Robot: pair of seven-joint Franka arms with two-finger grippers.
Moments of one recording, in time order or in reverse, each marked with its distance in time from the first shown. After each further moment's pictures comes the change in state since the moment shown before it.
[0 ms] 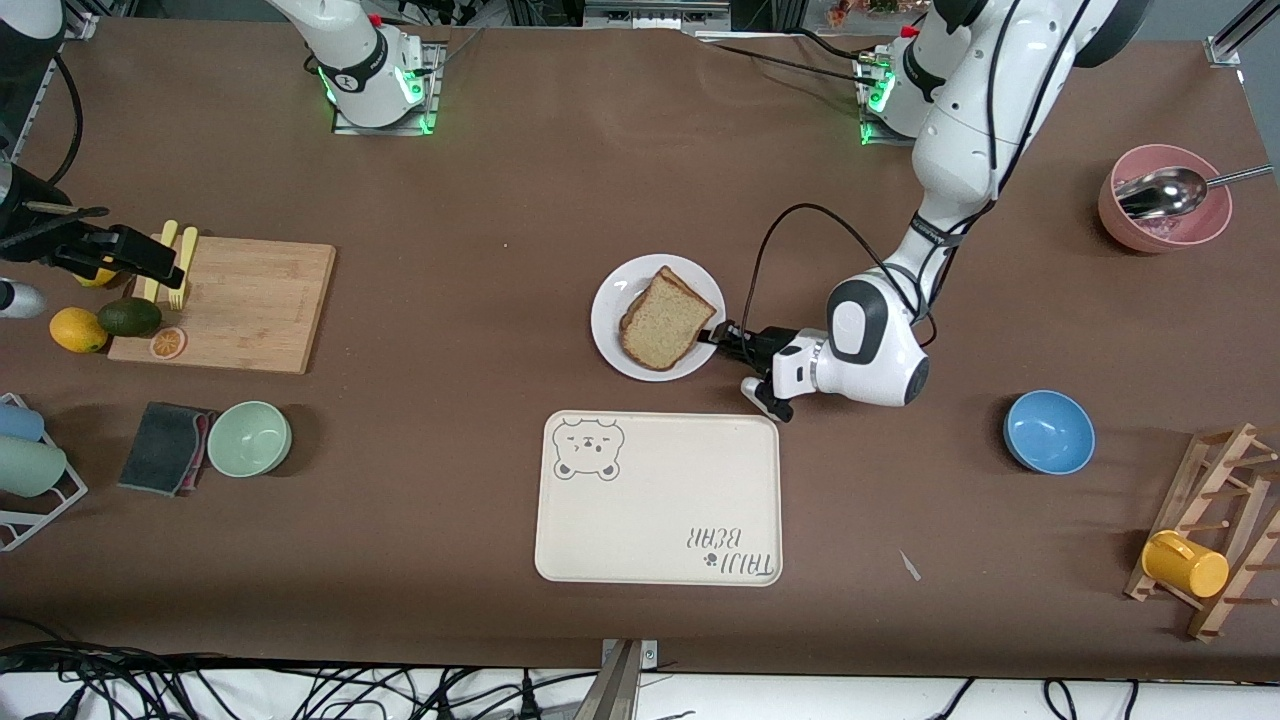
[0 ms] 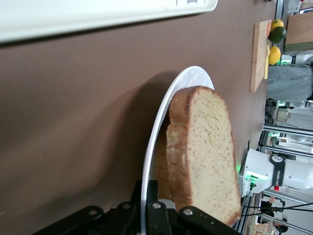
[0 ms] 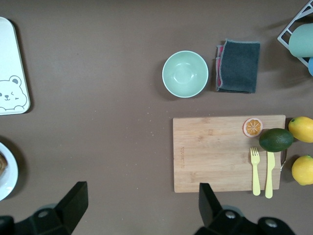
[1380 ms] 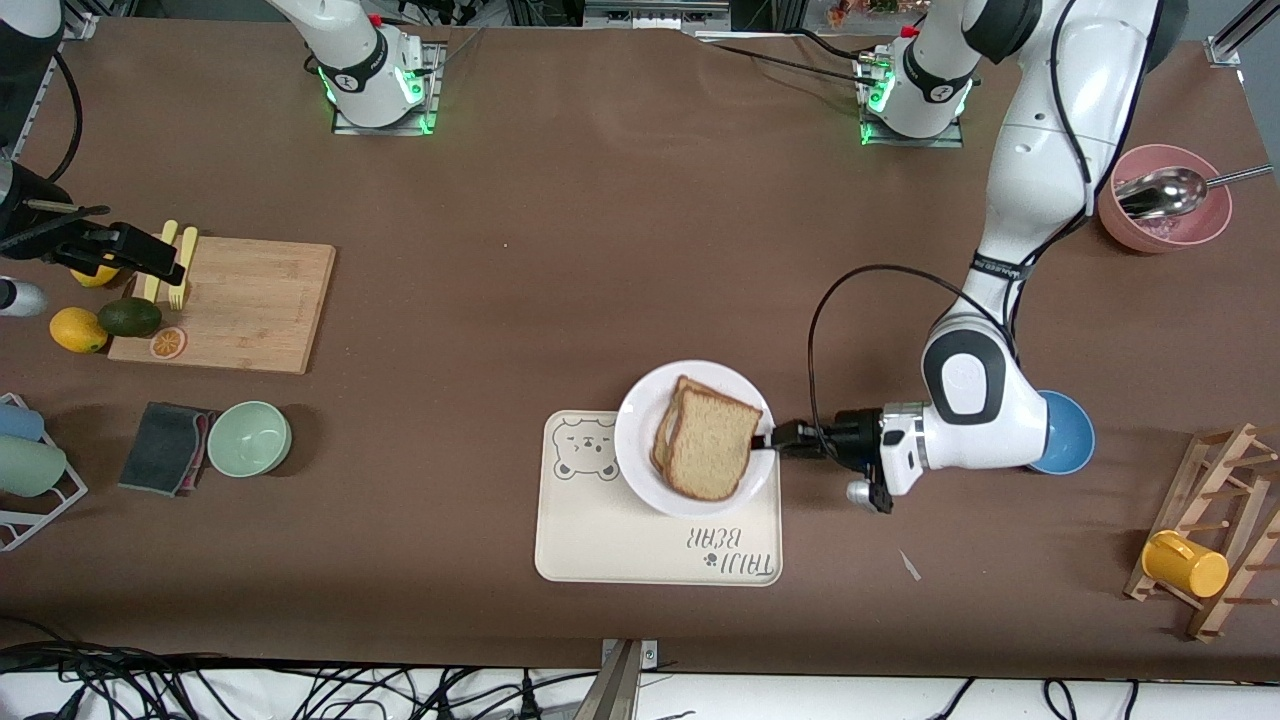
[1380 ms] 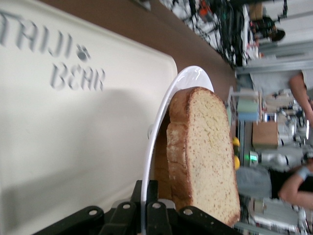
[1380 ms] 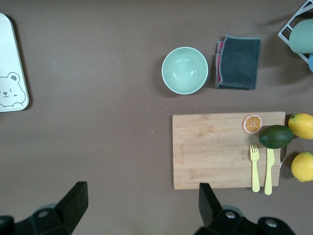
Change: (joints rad) left arm 0.123 0.106 0.038 0.393 -0.122 0.057 -0.239; right arm 0.000 -0.001 -0.001 0.001 0.000 -0.015 0.000
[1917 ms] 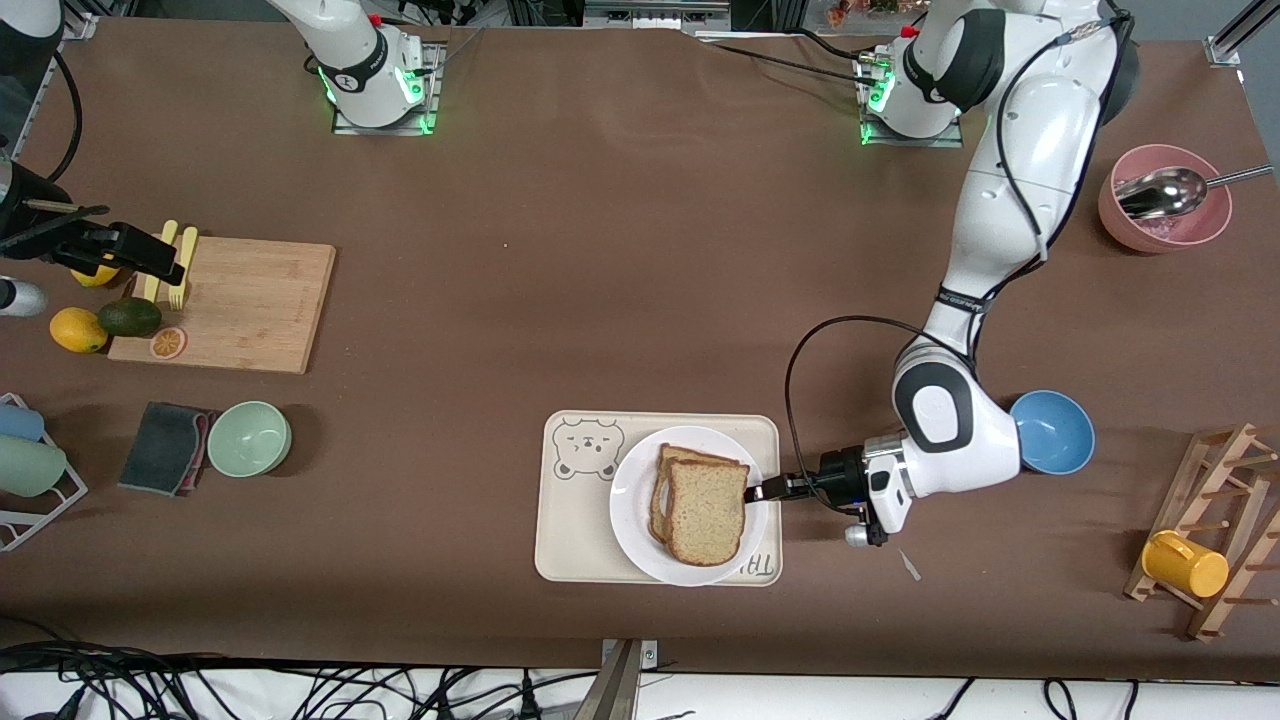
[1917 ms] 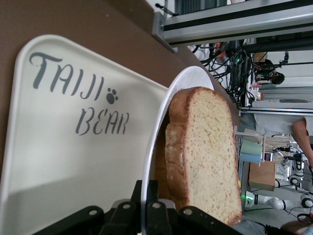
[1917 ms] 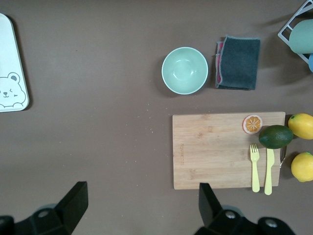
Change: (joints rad) left arm -0.038 0.170 -0.005 0.157 -0.082 0.113 -0.057; right arm 0.000 0.000 0.000 0.001 0.000 0.000 0.000
